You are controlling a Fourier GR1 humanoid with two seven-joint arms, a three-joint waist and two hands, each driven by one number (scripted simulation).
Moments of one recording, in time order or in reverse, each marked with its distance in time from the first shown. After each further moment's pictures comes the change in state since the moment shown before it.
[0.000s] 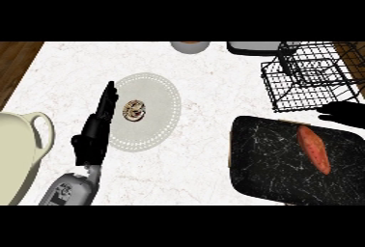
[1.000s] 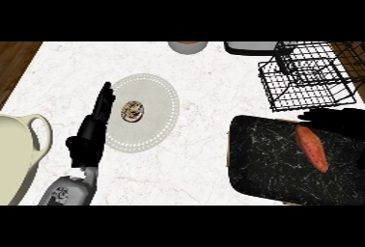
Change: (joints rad) left arm 0.030 -0.032 0.054 -0.033 -0.055 -0.049 0.025; right arm -0.016 0.094 0.048 0.041 0.064 -0.005 0.021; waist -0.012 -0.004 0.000
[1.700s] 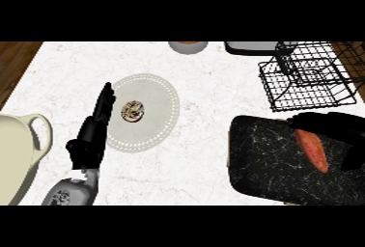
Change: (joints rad) left arm 0.018 -0.037 0.021 -0.026 -0.046 -0.021 0.009; right arm -0.027 0.097 -0.007 0.115 0.037 -0.017 -0.005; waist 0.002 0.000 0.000
